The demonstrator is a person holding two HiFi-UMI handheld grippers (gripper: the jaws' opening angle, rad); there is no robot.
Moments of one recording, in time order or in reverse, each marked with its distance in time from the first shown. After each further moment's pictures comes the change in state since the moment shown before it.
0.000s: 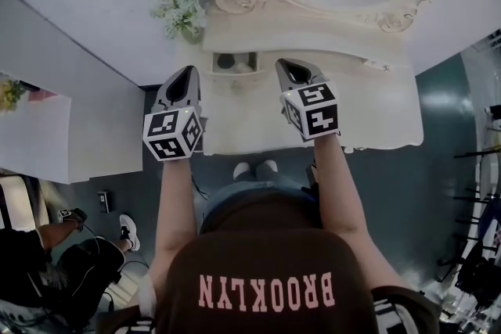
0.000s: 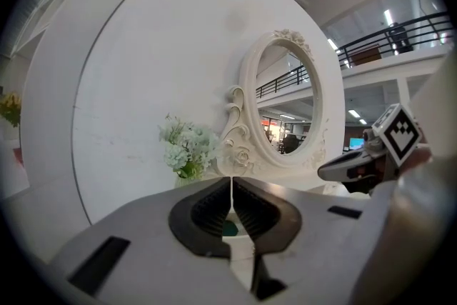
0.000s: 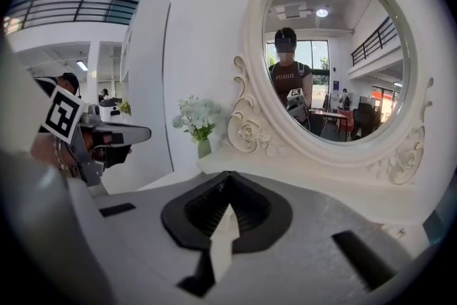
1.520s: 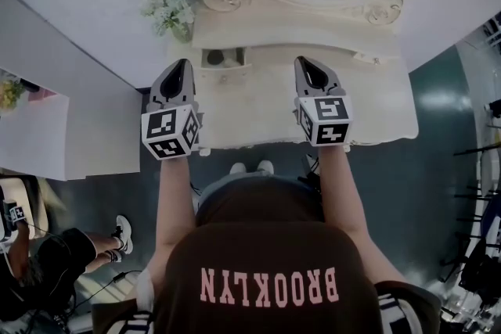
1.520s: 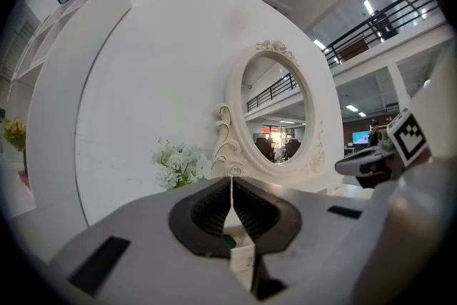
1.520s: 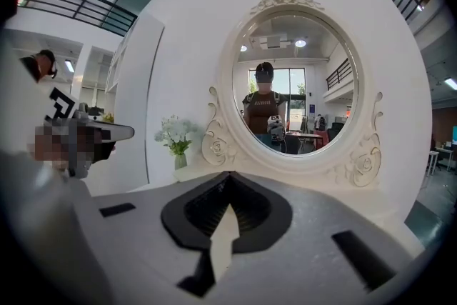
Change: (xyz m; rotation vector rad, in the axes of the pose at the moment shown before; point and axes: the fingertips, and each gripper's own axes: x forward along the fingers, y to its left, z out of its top) left arm -0.018 -0.035 0.023 0.100 -0.117 0.032; right arm -0.071 -0.053 -0.012 0.018 -0.203 -0.181
